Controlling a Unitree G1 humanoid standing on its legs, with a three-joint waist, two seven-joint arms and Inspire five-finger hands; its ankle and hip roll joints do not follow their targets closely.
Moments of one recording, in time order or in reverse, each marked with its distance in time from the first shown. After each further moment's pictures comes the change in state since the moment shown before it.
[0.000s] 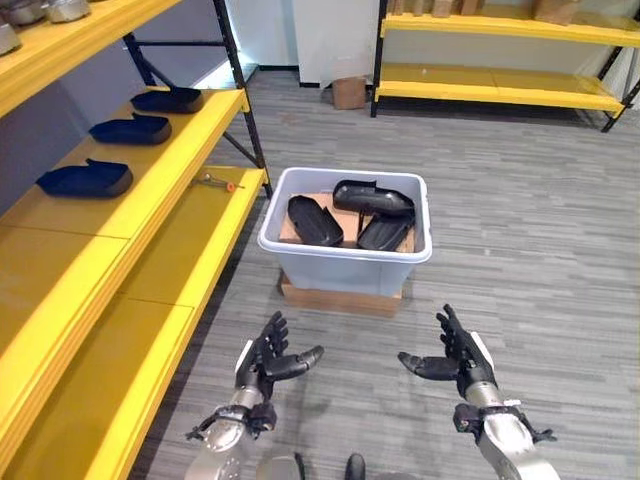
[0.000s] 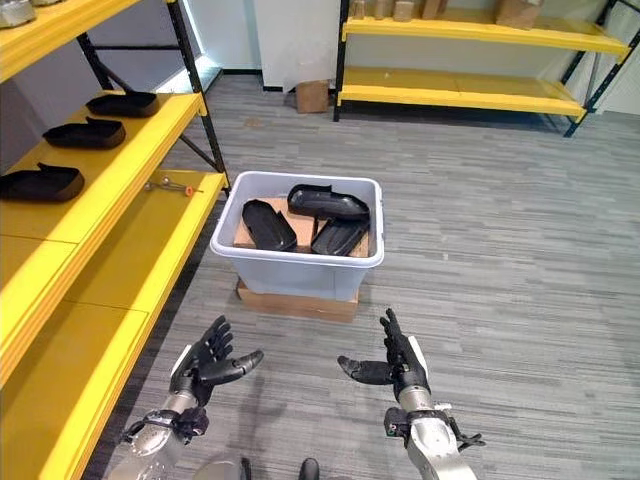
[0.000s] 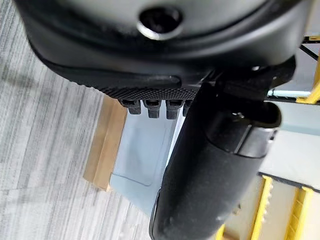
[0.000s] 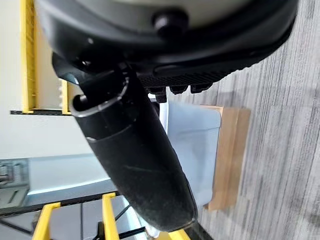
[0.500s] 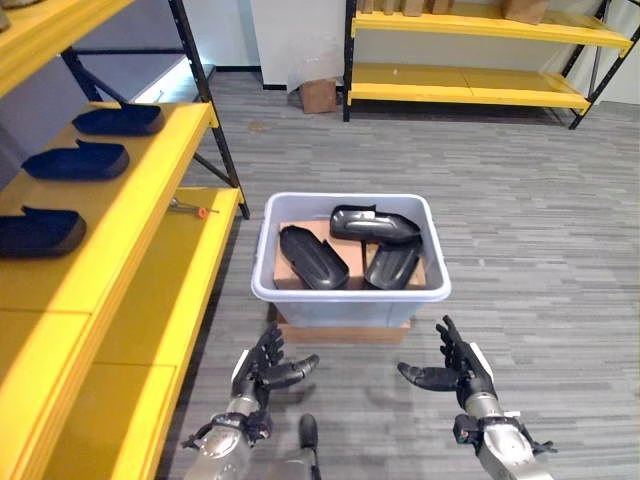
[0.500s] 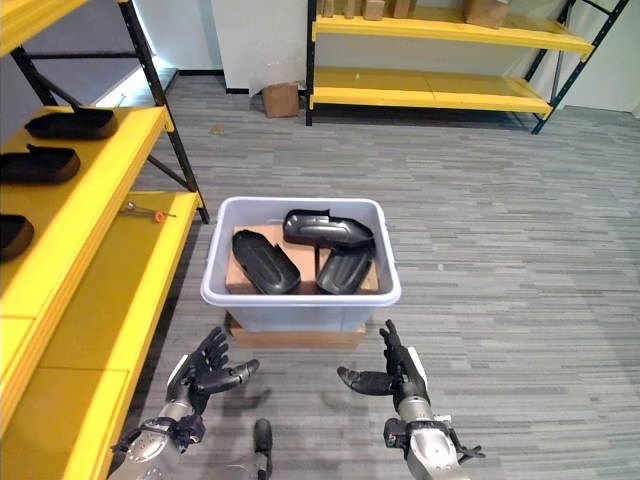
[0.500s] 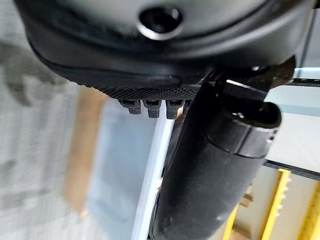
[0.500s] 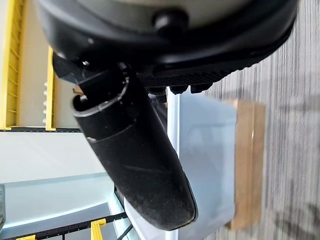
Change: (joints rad) left arm -0.016 0.024 0.008 0.012 0.002 0.002 0.004; right arm 0.056 0.029 0.016 -0.008 -0.005 0.005 0.022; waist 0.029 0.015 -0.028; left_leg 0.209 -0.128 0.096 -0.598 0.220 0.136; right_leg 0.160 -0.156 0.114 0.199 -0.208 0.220
